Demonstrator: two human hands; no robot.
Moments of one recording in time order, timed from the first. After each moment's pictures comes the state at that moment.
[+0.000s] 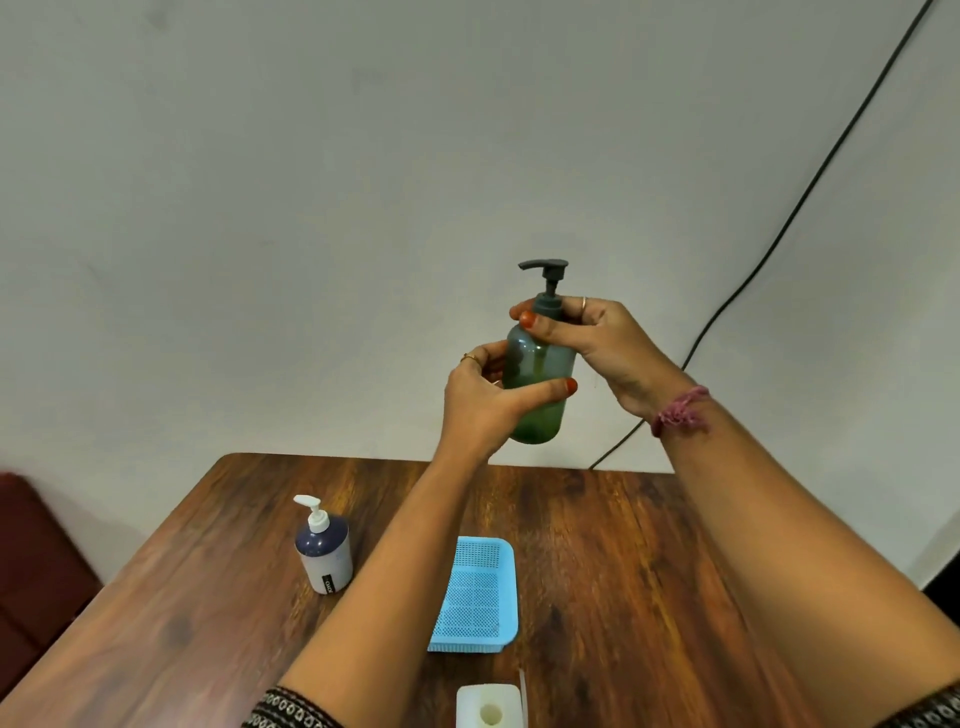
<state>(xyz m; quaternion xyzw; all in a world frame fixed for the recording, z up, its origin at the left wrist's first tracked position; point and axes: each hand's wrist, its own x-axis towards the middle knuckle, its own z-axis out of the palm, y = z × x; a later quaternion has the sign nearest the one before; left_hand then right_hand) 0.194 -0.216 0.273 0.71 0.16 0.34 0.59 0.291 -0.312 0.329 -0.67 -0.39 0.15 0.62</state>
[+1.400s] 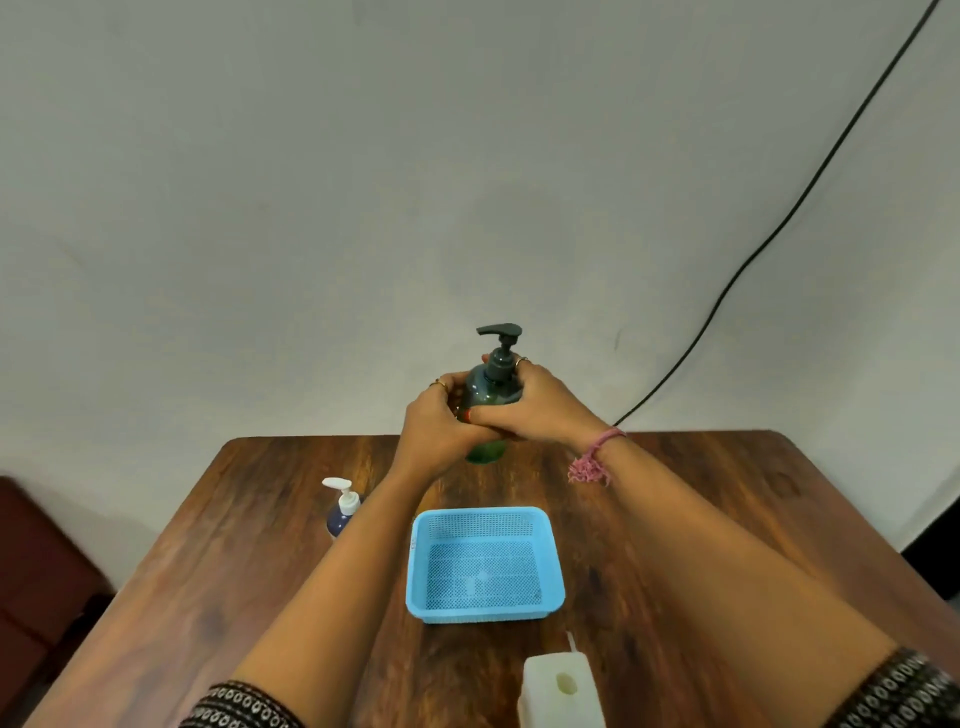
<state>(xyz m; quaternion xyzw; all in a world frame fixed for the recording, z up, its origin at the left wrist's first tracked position) 0.160 -0.115 0.200 0.81 0.15 0.24 0.51 0.235 -0.230 0.243 -0.81 -0.37 0.13 0.44</state>
